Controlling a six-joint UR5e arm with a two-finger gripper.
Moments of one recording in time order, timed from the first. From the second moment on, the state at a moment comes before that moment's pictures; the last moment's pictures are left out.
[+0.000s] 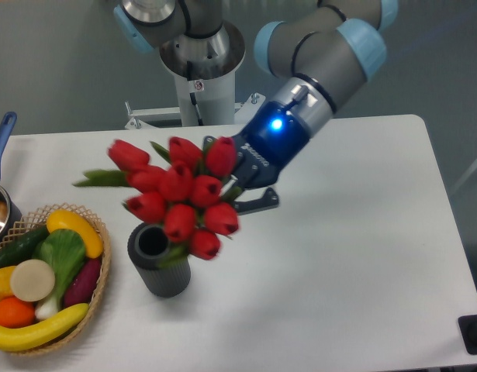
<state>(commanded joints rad) 2.58 -1.80 -1.66 -0.75 0.25 0.96</state>
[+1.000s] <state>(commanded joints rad) 2.53 -1.79 -1.77 -0.73 0.25 0.99</state>
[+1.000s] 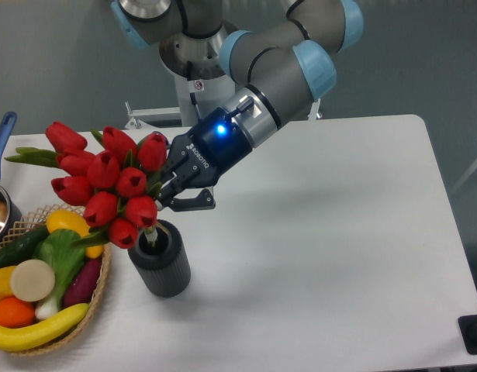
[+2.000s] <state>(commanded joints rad) 2.53 -1.86 -1.86 -0.73 0.26 1.13</state>
